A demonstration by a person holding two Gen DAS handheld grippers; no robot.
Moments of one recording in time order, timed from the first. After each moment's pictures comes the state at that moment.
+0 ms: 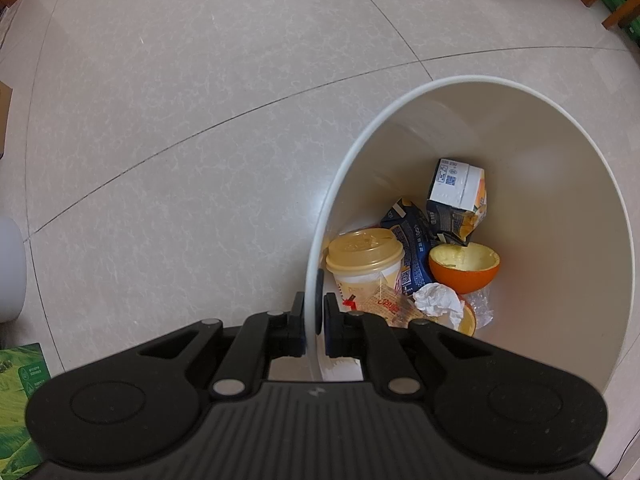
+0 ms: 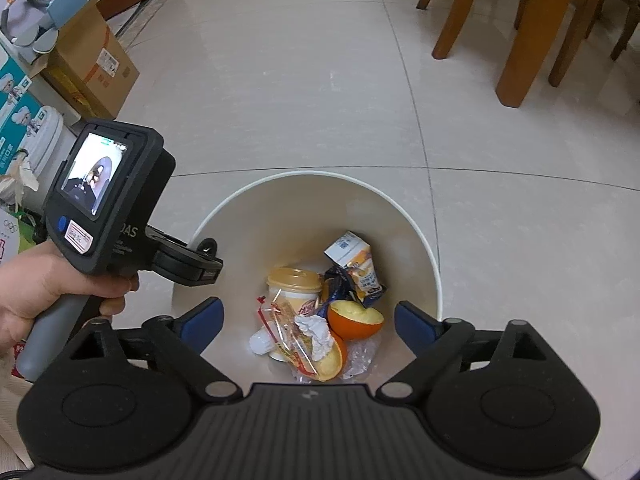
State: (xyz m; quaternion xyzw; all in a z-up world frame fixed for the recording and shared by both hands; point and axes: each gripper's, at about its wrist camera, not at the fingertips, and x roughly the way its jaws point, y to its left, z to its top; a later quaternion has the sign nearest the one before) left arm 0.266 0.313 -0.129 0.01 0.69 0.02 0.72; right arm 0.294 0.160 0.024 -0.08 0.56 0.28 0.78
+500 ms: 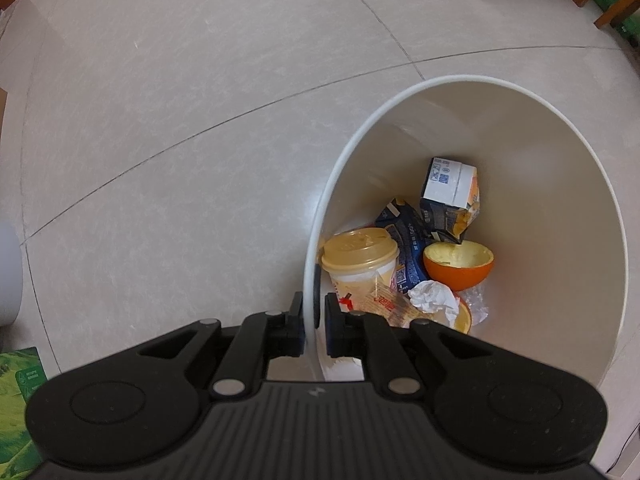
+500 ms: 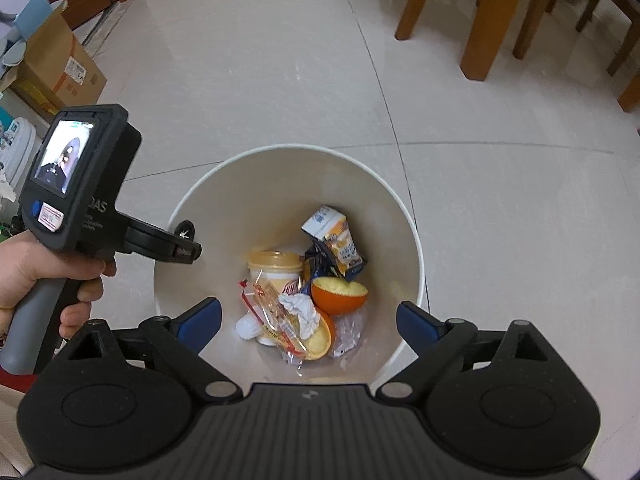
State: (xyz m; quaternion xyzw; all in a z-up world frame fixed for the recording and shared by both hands) left arm 0.264 0.315 -0.126 0.01 0.69 0.01 0.72; right arm 0.273 0.146 0.014 -0.06 0.58 0.23 0.78
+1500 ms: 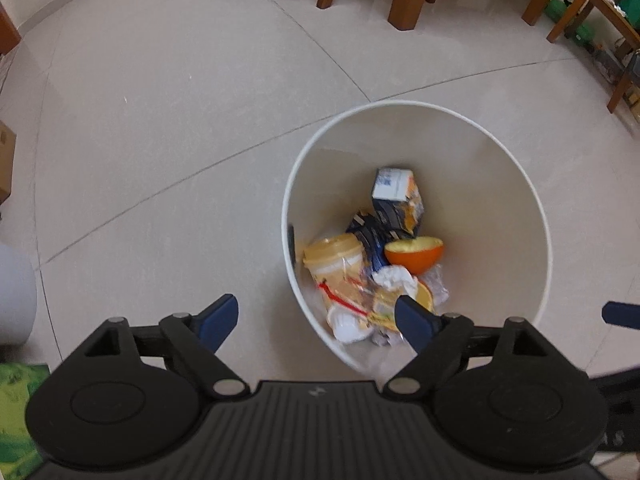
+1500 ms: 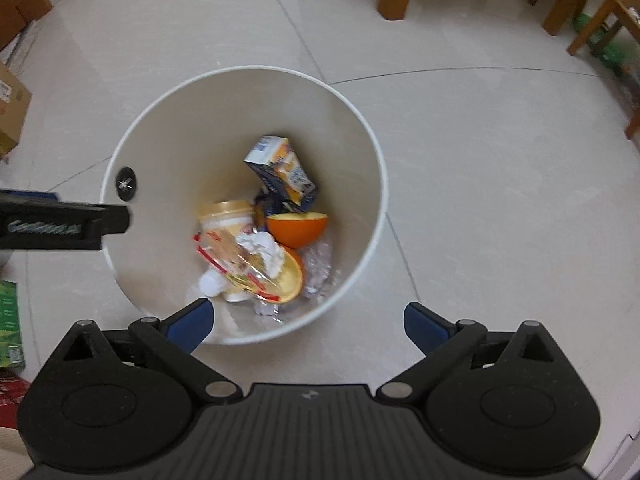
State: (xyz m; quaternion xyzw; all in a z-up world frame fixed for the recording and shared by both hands) left arm 0.196 0.304 -0.045 0.03 0.63 -0.03 0.78; right arm 0.217 0.139 -0.019 -0.04 0.62 0.09 0.78
